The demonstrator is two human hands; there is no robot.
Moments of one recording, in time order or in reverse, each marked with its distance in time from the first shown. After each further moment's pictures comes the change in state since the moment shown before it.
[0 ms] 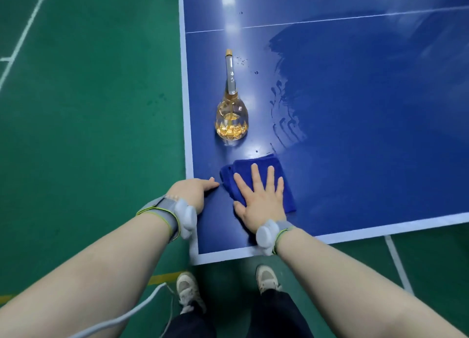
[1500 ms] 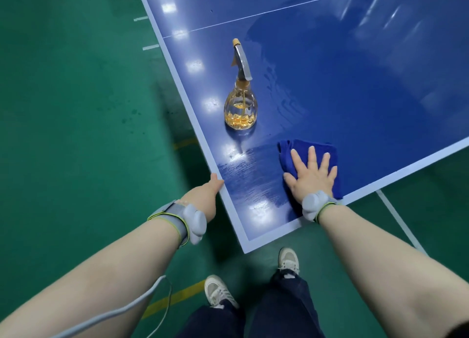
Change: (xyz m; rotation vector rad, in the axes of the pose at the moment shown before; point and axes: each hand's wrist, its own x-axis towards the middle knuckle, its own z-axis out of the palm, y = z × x) left_hand -0.015 -0.072 0.002 0.121 -0.116 0.141; right_hand -0.018 0.004 0.014 0.104 0.095 0.592
